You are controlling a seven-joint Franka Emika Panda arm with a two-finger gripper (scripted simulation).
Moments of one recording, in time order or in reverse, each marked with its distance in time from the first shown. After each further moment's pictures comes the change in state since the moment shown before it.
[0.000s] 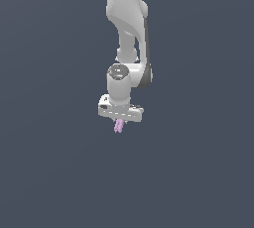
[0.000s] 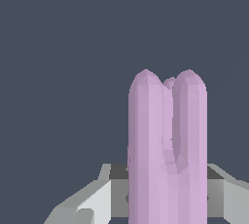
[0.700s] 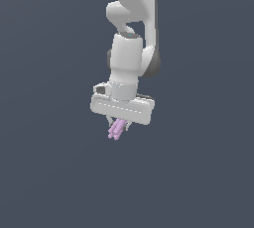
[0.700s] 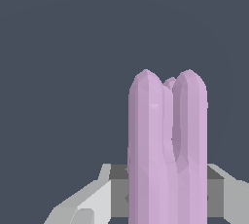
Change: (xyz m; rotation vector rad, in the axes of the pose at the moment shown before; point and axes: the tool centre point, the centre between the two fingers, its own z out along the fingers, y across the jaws) arm 0.119 -0.024 -0.141 -0.003 0.420 0.114
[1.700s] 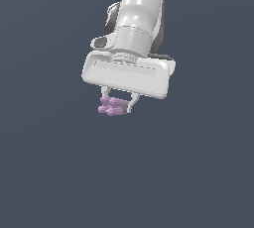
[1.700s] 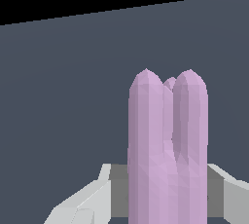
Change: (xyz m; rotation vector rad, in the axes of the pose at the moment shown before) arm 0.109 -0.021 -0.125 -0.009 0.379 0.103
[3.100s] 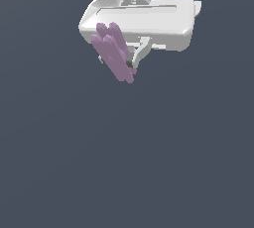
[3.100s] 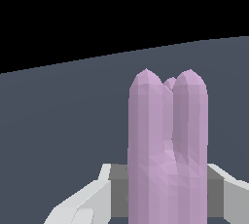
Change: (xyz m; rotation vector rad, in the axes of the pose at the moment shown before) arm 0.079 -0.015 -0.082 -0.017 0.262 0.065
